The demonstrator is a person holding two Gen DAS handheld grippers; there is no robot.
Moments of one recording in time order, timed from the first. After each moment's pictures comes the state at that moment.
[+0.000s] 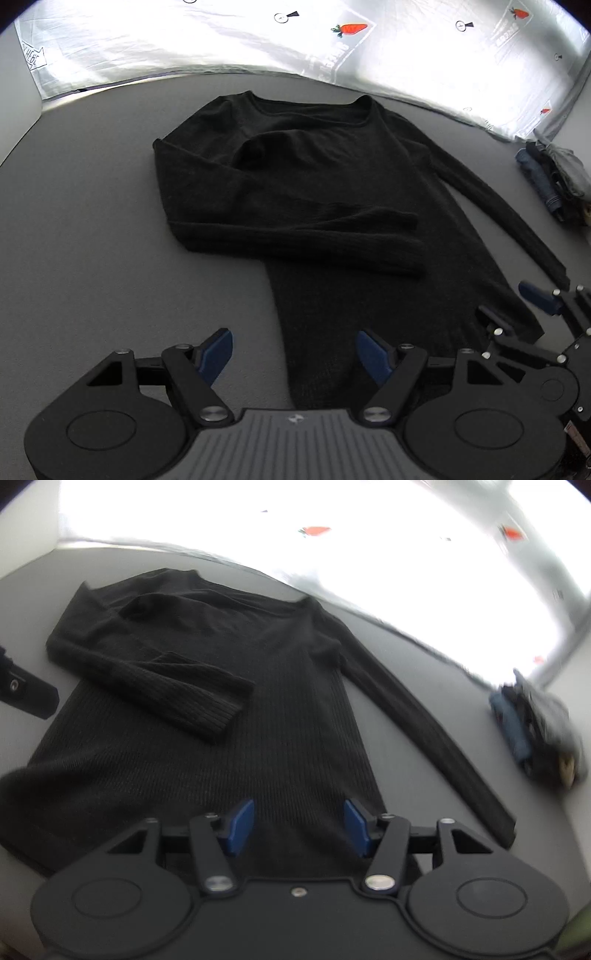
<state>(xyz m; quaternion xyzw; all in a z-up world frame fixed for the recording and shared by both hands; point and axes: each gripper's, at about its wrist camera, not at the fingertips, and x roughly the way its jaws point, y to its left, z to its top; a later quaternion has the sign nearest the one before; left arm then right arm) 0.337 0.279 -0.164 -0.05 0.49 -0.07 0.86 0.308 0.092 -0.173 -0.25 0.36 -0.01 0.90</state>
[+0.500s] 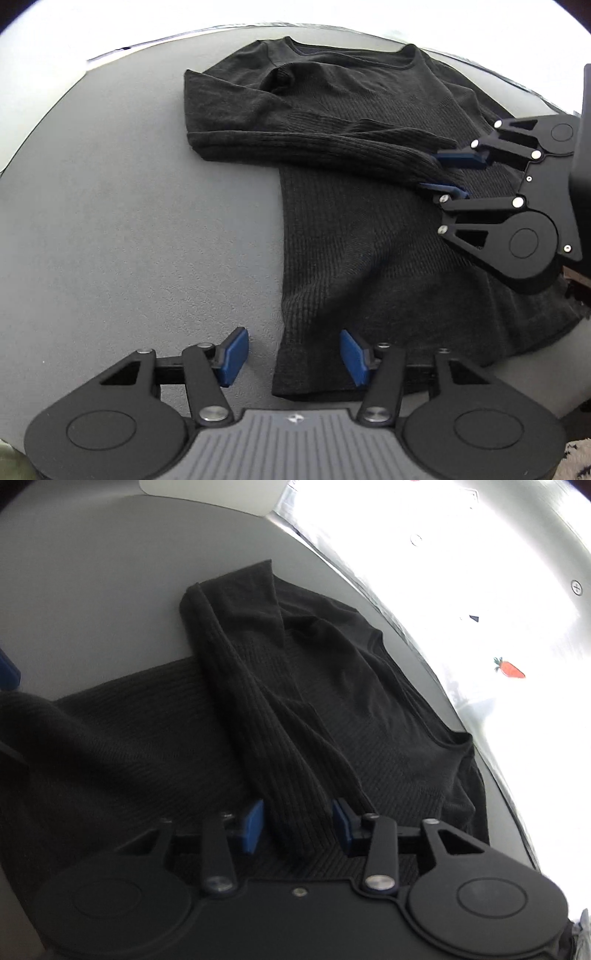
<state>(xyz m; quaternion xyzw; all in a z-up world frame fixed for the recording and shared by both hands) 0.305 0.236 -0.202 -0.04 0.53 0.04 0.85 0.375 0.106 -0.200 -0.41 0.29 0.29 0.82</state>
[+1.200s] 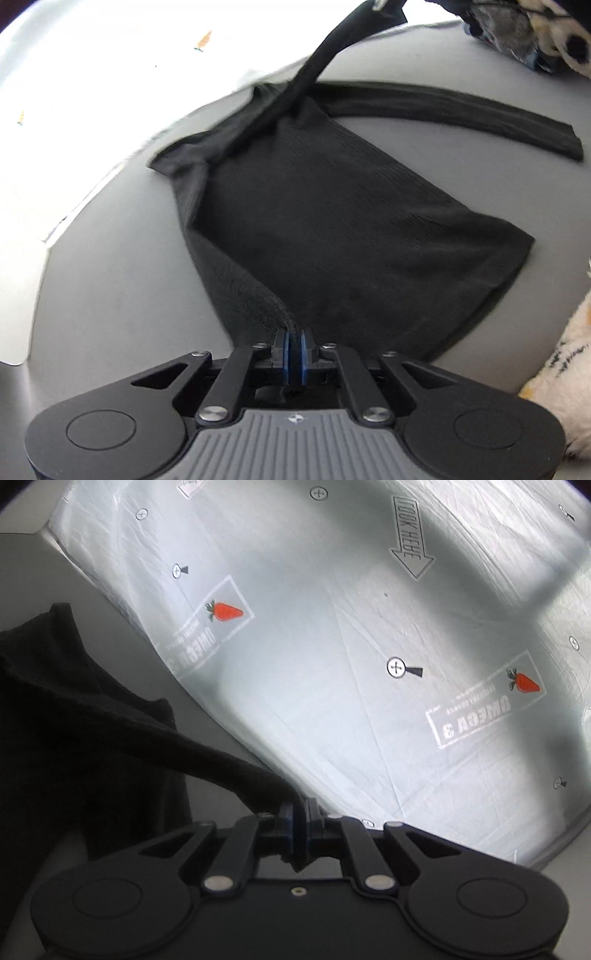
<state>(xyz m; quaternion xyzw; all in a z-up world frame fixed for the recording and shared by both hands) 0.312 0.055 -0.168 0.21 0.50 -0.05 0.84 0.553 -0.126 -0.120 -0.37 0.23 0.00 0.90</state>
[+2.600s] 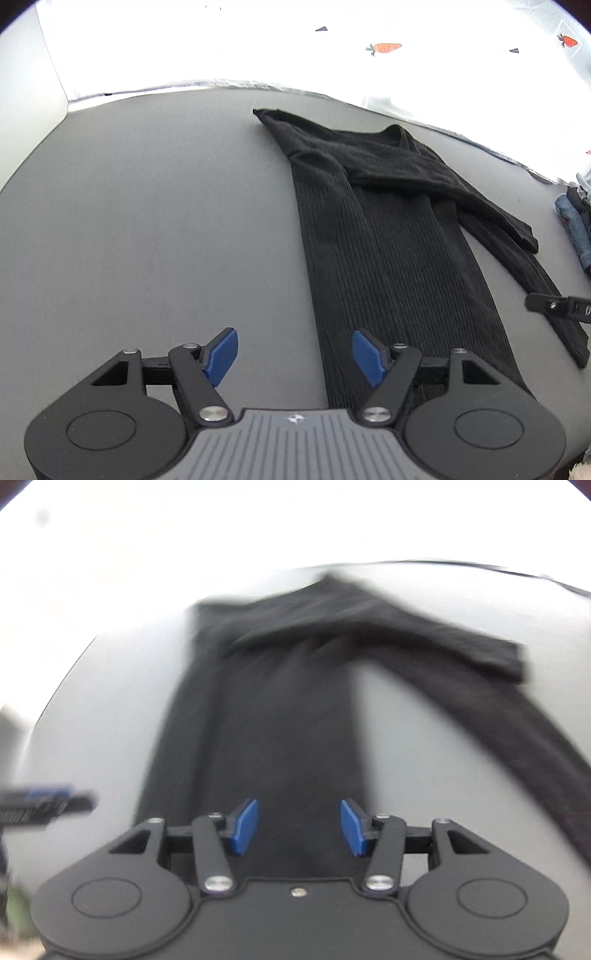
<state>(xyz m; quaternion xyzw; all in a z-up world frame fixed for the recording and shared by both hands) 0.403 0.227 -0.138 -0.08 0.47 0.01 0.88 0.417 -0.090 -0.142 0.09 0.46 0.09 0.88</state>
